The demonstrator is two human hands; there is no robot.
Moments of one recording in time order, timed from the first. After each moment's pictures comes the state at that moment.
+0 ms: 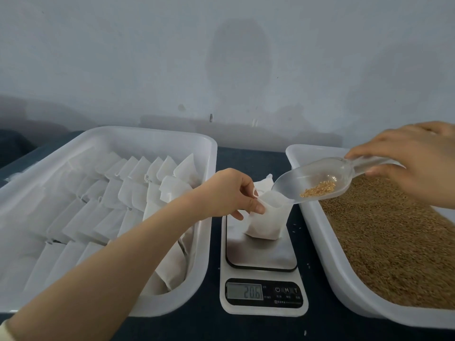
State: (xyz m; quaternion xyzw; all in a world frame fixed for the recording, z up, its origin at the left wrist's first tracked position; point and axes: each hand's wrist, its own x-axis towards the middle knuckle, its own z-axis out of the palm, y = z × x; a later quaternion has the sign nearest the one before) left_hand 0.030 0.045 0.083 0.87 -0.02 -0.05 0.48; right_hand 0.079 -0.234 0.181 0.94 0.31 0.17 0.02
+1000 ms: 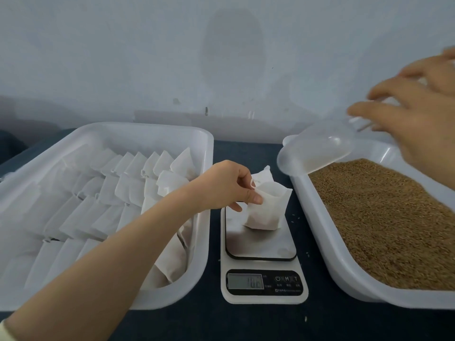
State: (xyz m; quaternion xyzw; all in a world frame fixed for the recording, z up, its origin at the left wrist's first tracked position) left_hand 0.032 0.047 0.082 0.88 -0.03 -0.05 0.48; right_hand 0.103 -0.242 0.191 0.79 0.41 0.43 0.18
